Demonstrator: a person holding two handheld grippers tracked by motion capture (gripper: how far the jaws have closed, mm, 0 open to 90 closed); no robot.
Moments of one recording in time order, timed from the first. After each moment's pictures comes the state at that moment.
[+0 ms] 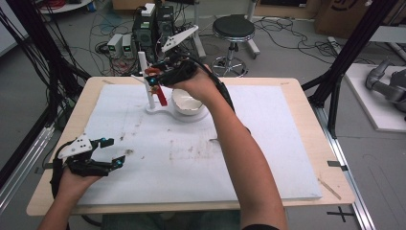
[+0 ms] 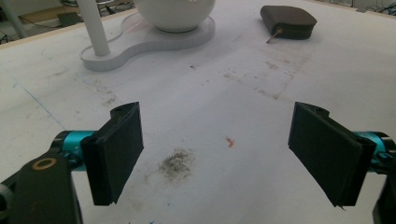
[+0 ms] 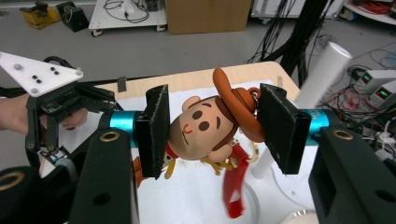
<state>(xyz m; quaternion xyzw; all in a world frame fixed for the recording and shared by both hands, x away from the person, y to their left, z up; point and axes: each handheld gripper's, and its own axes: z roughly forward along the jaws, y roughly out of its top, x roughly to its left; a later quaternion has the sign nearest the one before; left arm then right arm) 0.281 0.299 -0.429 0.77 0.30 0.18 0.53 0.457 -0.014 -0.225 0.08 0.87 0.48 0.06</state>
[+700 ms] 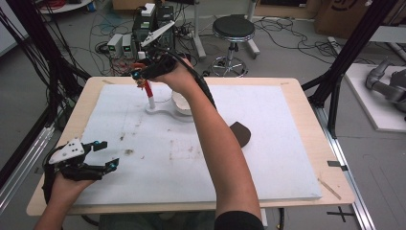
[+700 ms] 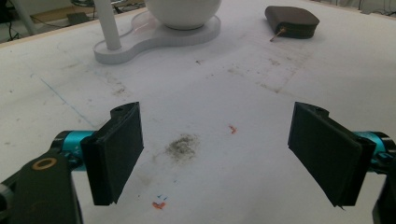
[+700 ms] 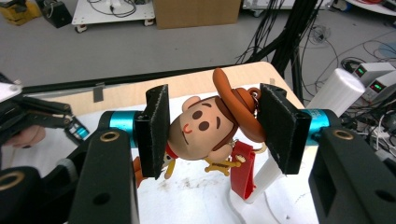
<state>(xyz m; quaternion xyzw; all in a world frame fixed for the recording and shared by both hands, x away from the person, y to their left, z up) 0.269 0.313 -0.430 0.76 0.31 0.19 0.53 0.489 0.036 -0.233 0.10 0.88 0.47 0.08</state>
